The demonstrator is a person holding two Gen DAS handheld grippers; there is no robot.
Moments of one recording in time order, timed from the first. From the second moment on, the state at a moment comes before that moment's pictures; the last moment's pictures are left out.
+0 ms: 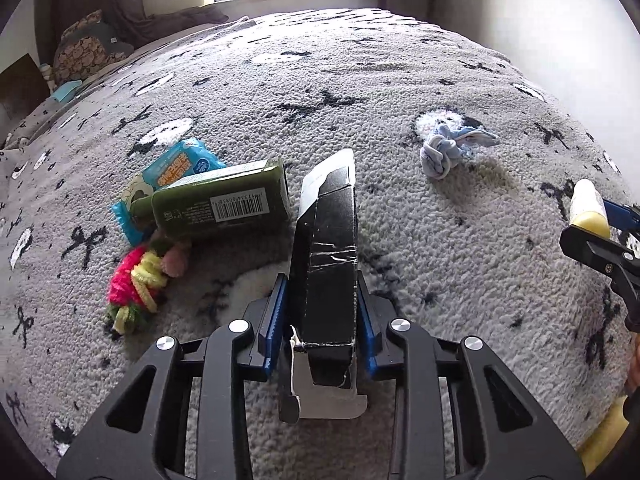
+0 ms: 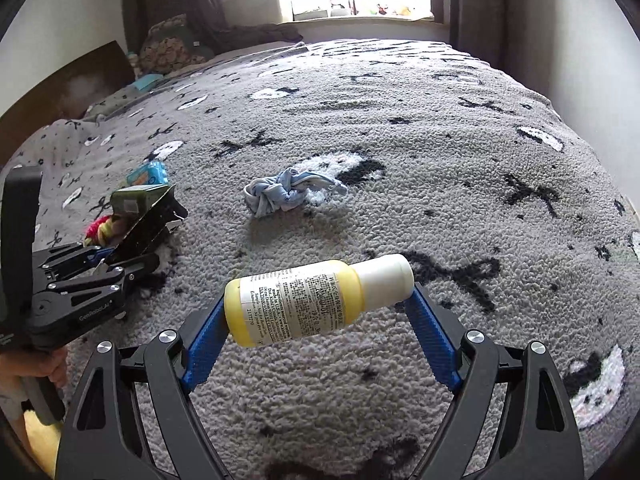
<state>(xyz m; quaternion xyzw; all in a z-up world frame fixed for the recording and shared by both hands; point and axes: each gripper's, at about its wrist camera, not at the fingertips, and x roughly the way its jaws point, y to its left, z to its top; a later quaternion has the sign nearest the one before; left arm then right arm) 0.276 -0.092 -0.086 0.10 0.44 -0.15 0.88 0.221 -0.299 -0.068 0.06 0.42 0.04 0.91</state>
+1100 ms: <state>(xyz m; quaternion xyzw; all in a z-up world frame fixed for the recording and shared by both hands) 0.021 -0.029 -0.036 0.09 0.36 -0.21 0.90 -0.008 -0.246 -0.030 0.01 0.33 0.12 0.94</state>
